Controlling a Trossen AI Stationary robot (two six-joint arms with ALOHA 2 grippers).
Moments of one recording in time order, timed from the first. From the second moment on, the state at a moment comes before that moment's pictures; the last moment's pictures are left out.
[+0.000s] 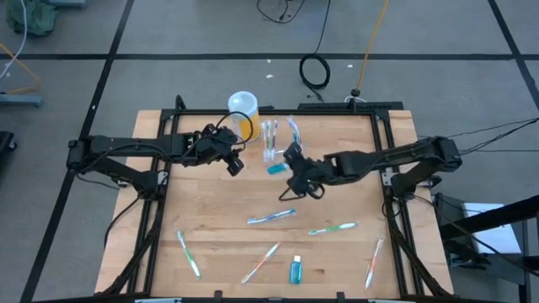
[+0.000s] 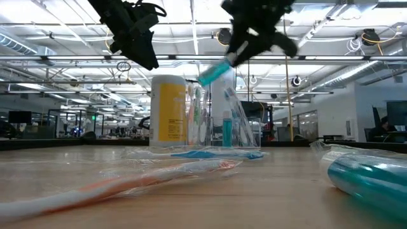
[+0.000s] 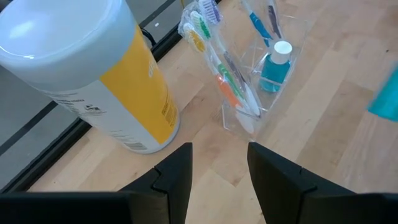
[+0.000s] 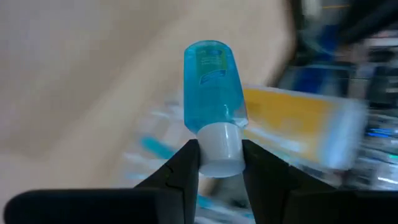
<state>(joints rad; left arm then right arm) 0.11 1.26 1.02 -0.57 -0.44 -0.32 0.09 1.54 1.25 -0.56 0.52 -0.99</state>
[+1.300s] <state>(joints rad) 0.11 1.26 1.02 -0.58 -0.44 -0.29 -0.11 1.69 1.26 -0.41 0.65 -1.83</state>
